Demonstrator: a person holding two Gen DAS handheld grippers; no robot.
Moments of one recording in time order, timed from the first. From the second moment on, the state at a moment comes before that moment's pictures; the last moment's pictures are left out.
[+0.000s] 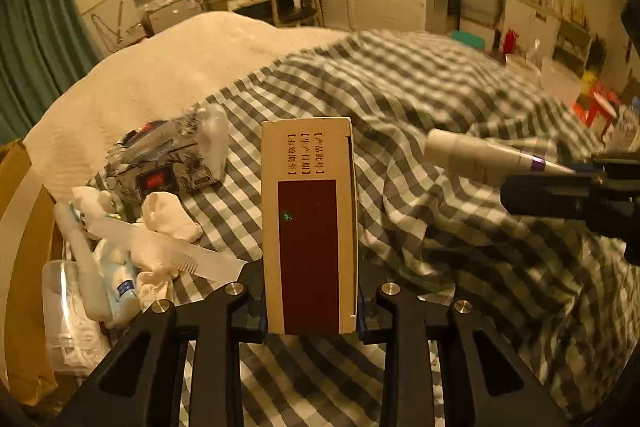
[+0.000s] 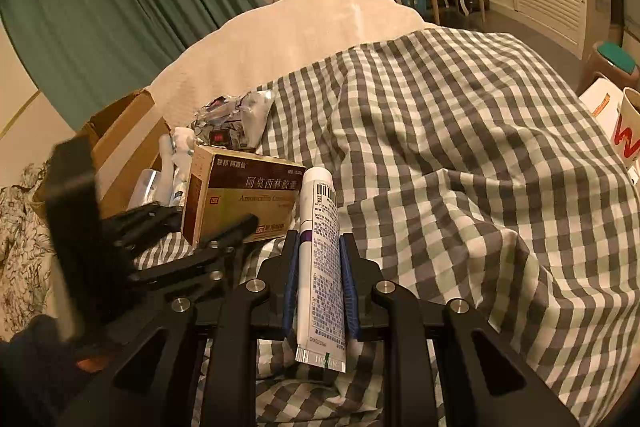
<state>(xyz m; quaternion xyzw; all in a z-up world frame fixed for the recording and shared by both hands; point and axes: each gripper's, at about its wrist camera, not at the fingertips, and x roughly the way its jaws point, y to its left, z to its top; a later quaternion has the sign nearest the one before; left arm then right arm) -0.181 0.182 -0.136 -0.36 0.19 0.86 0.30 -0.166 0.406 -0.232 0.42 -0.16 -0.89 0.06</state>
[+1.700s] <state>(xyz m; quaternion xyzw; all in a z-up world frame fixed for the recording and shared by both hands) -0.099 0.067 -0.055 -0.35 -0.01 0.93 0.15 -0.149 0.358 -0.172 0.34 -0.11 -0.93 0.11</state>
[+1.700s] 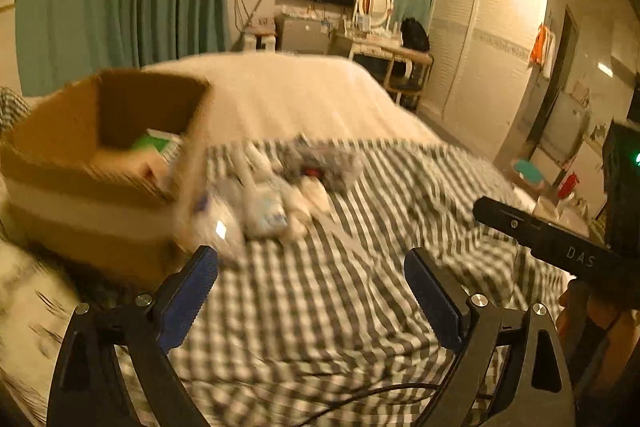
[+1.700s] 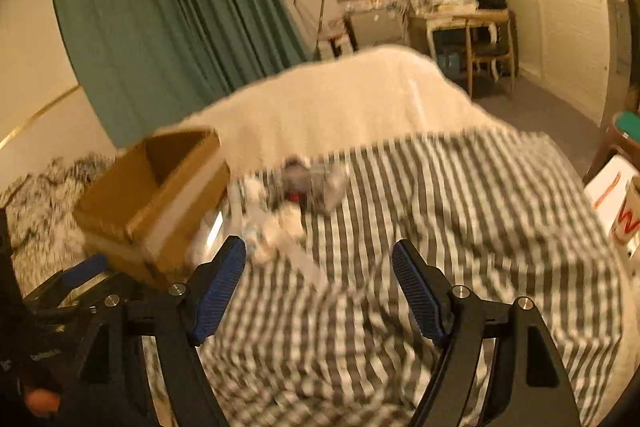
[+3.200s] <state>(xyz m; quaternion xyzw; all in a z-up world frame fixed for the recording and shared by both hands) -0.189 0.058 -0.165 -0.38 -0.05 0.91 0.14 -0.248 0.298 -0.276 0.45 -0.02 -0.87 0.22</state>
